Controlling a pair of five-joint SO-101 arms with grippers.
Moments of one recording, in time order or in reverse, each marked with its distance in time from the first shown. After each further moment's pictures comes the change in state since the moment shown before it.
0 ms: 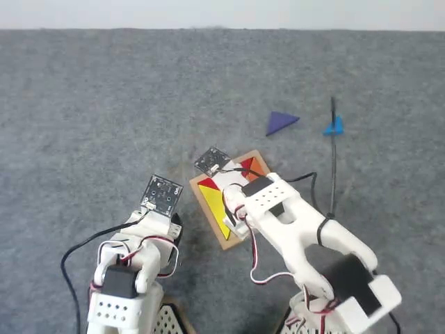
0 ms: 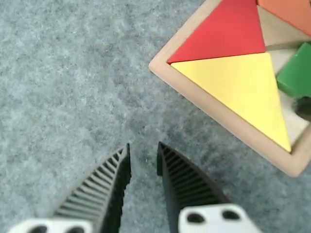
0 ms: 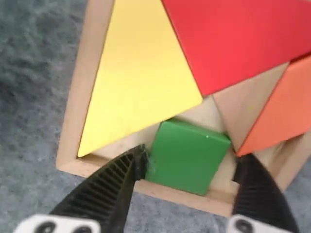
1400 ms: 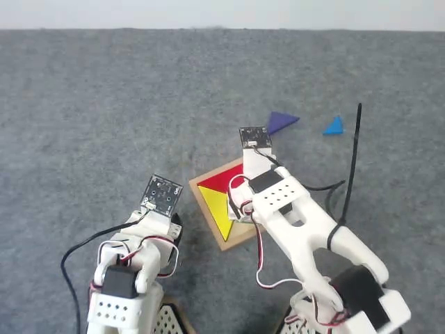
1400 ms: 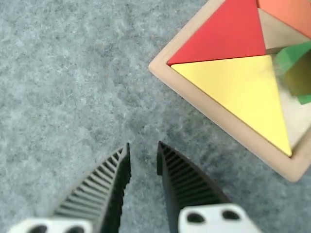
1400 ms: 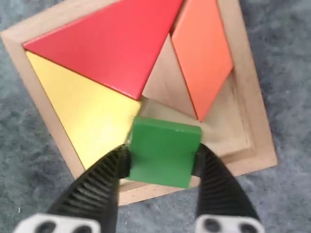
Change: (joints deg) left arm 0.0 0.0 0.0 0.0 0.0; right arm 1.6 -7.2 -1.8 4.0 -38.9
